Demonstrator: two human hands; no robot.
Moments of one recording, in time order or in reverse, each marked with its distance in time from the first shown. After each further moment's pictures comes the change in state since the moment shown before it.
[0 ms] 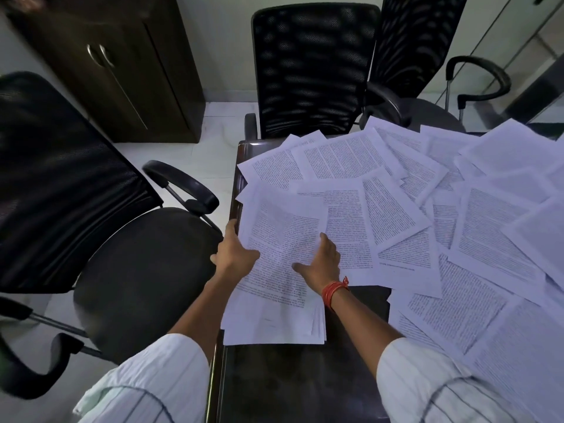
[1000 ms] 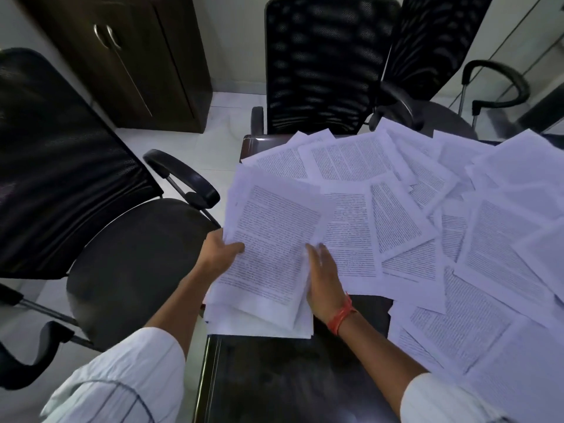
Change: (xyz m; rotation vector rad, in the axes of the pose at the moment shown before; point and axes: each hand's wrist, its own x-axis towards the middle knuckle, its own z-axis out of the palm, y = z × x) left_hand 0.023 -0.022 -0.023 -0.240 -0.062 -0.015; right_hand -0.020 0.025 -0.007 -0.283 -0.057 -0.438
